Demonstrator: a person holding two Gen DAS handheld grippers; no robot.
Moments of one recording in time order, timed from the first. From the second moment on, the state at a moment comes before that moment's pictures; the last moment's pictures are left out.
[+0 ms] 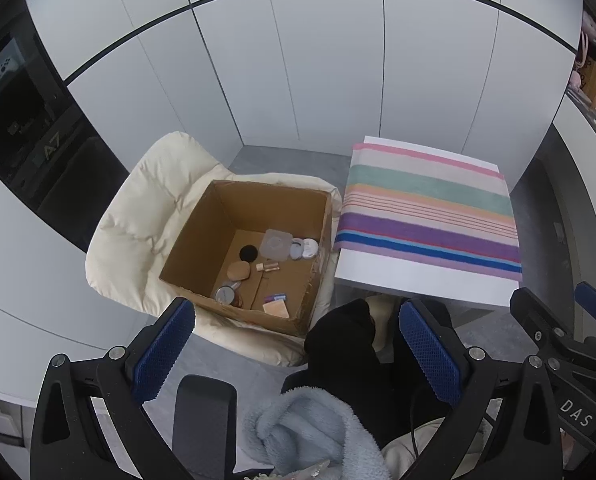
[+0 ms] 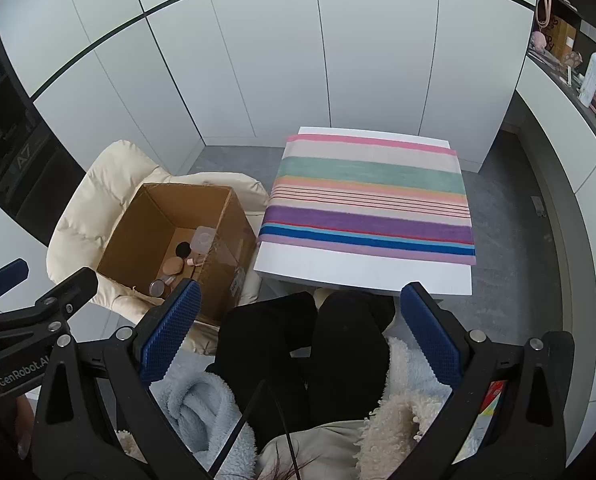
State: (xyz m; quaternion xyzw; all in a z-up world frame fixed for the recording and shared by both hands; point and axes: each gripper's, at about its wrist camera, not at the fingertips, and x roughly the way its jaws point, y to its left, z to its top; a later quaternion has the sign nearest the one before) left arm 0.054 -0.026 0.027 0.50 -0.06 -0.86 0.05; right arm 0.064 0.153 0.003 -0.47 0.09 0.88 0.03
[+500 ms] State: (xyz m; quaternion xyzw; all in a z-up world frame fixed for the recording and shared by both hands) left arm 0.054 -0.028 0.027 0.50 -0.05 -0.86 0.05; right arm 0.063 0.148 0.000 -0.47 0.08 0.88 0.03
